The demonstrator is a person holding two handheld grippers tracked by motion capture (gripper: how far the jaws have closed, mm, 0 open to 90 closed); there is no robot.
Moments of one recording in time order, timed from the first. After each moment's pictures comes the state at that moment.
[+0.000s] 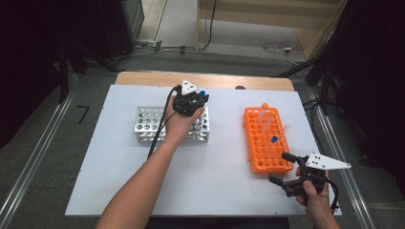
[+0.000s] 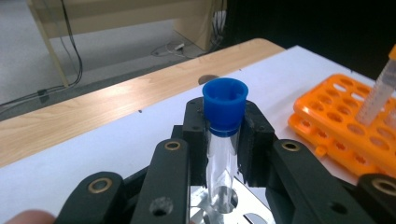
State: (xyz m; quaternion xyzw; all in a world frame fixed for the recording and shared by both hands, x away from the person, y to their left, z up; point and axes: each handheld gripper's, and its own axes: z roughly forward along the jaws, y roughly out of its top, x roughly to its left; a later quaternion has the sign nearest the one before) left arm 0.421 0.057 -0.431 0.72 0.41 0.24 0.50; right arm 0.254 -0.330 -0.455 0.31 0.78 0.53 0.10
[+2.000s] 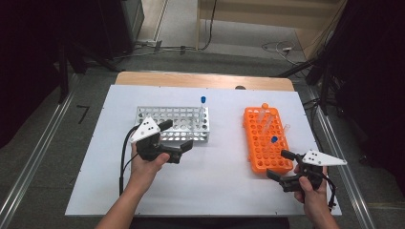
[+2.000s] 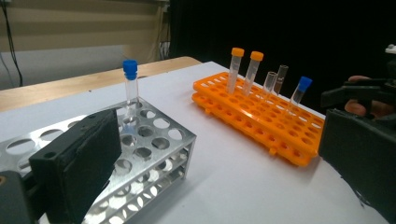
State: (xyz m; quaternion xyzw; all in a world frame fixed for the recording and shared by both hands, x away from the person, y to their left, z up) left arm 0.265 0.129 -0.424 0.69 0.35 0.18 0.60; right arm 0.263 -0.326 -0.457 0.33 0.78 0.52 0.11
